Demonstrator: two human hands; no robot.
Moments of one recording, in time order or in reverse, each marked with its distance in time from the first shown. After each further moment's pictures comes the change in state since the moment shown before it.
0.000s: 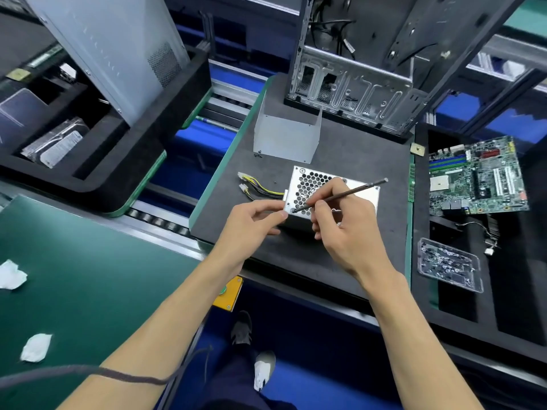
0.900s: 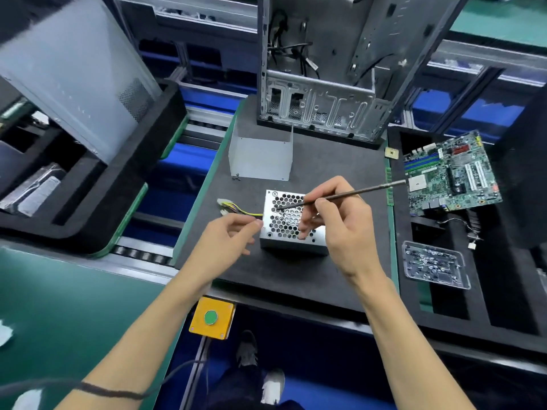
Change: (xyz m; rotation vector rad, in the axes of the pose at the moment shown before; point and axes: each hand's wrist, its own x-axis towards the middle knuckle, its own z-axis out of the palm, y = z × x) left_hand 0.016 0.028 -0.008 0.298 0.011 -0.061; right_hand 0.015 -0.009 -0.023 0.478 0.160 0.041
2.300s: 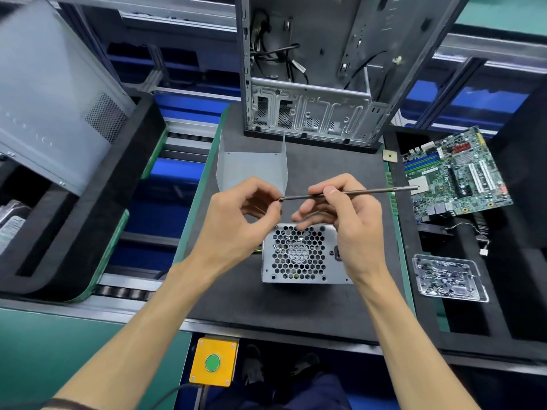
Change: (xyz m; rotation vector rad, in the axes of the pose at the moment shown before) left_hand 0.060 0.067 0.002 0.126 -0.050 0.642; right_hand 0.058 0.017 0.006 0.208 0.115 0.054
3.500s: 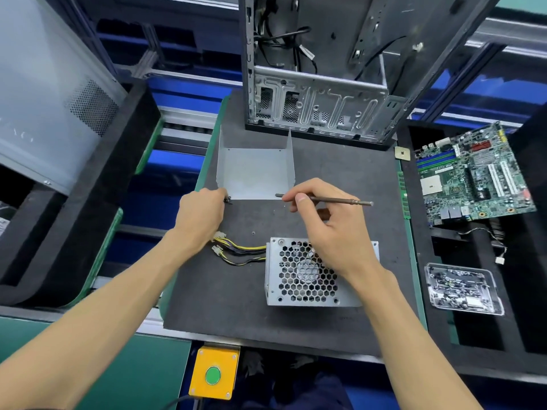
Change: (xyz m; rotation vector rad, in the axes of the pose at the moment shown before) left_hand 0.060 -0.175 -0.022 1.167 -0.221 -0.197; right_hand 0.036 0.030 0.008 -0.634 -0.081 -0.083
